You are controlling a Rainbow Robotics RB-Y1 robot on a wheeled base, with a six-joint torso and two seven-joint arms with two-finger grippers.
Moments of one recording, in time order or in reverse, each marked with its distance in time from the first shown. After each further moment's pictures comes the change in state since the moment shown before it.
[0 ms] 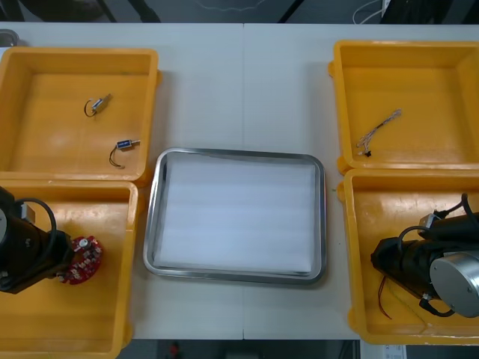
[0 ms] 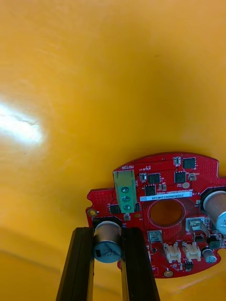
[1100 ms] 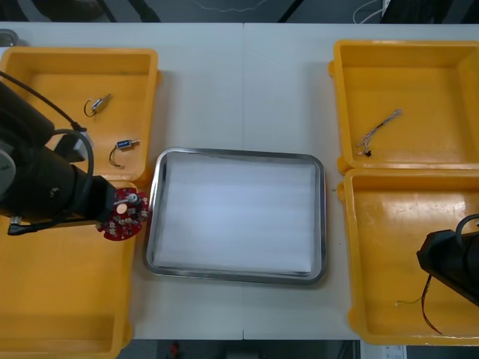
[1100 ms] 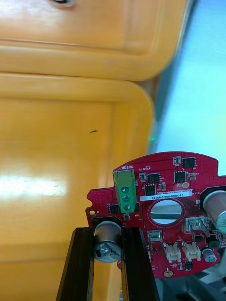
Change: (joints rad) right arm -0.020 -0.021 -0.287 -0.375 -0.221 0.462 -0.003; left arm -0.388 0.114 -0.215 -0.230 0.218 0.167 -0.001
